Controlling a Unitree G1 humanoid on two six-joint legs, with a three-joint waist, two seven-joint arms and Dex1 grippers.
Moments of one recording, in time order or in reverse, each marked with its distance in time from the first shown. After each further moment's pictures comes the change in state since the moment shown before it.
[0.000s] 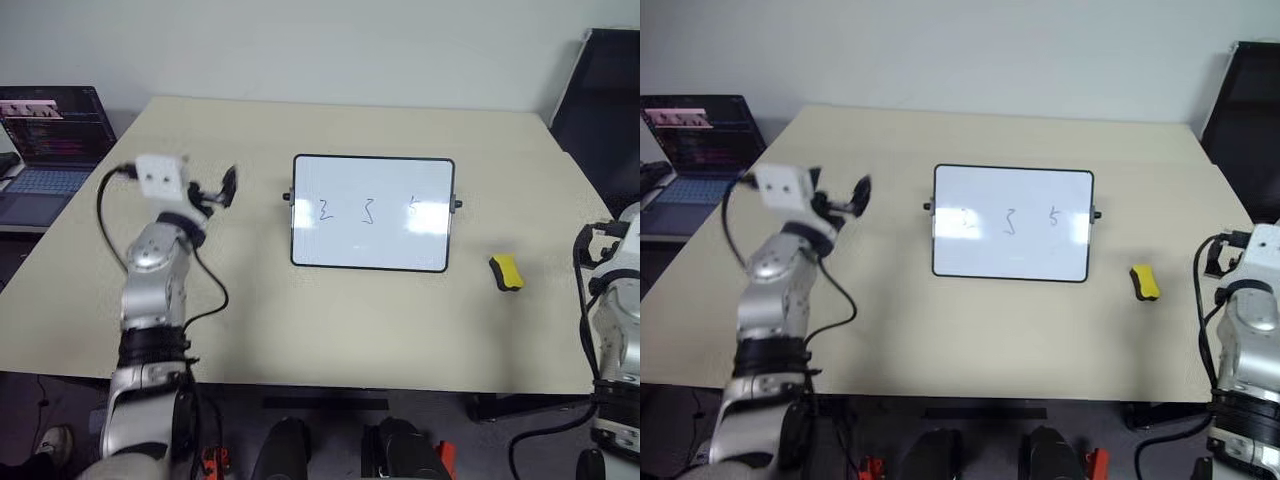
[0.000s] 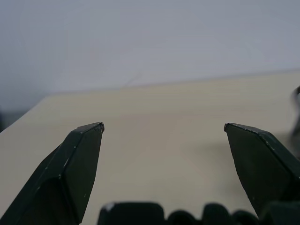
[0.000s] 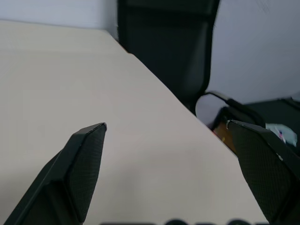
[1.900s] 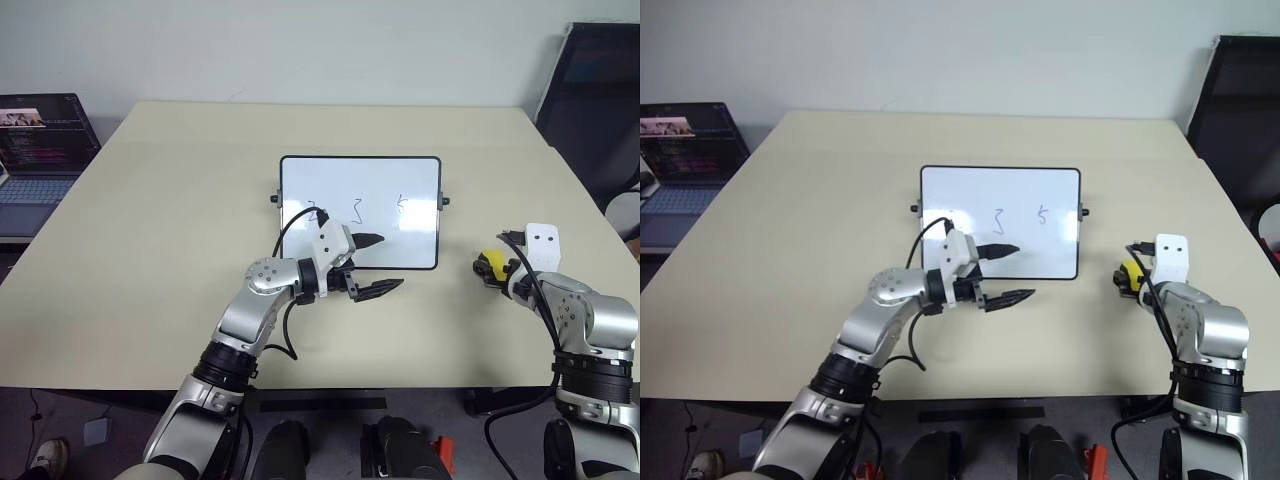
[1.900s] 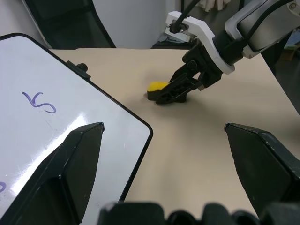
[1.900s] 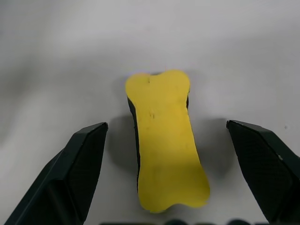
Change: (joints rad) left arm 0.138 -0.148 -0.460 -0.169 0.031 0.034 -0.560; right arm -0.168 0.117 0.150 -0.009 0.125 0.648 0.163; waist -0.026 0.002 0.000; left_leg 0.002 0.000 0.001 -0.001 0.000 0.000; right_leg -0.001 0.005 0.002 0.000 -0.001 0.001
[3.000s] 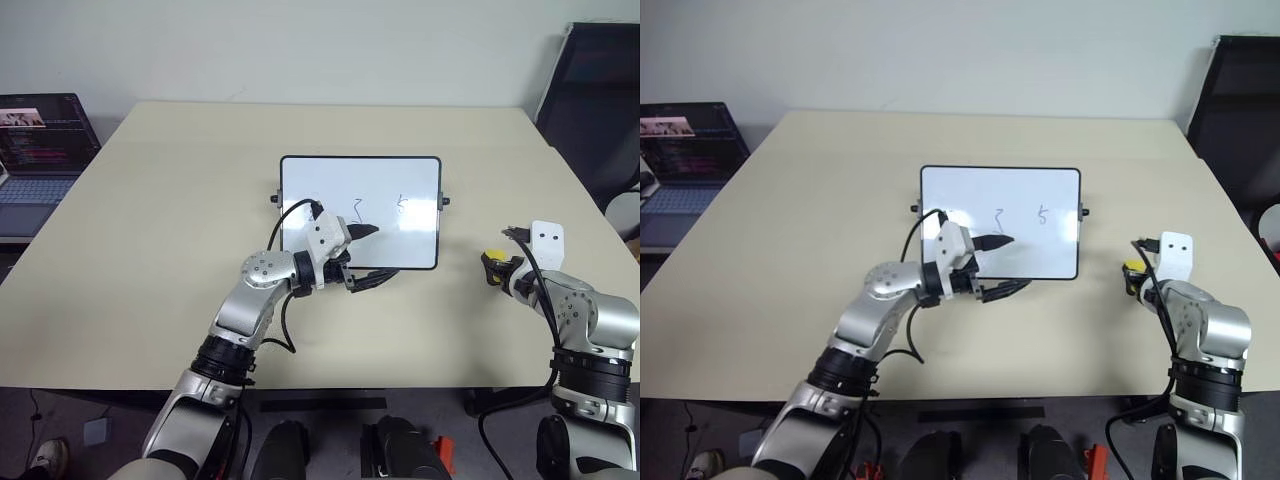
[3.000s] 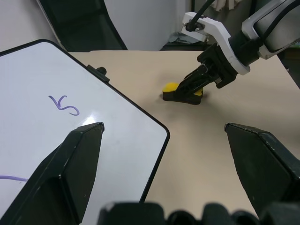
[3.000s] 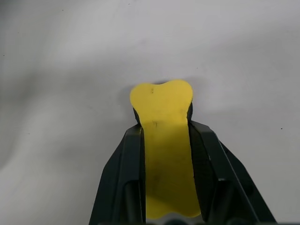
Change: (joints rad) left arm -0.034 0.012 0.020 0.029 -0.001 -0.016 0.021; right arm -0.014 0.033 -0.055 0.000 0.008 0.013 -0.023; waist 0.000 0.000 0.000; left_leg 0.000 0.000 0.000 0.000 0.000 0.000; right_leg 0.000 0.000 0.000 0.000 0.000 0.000
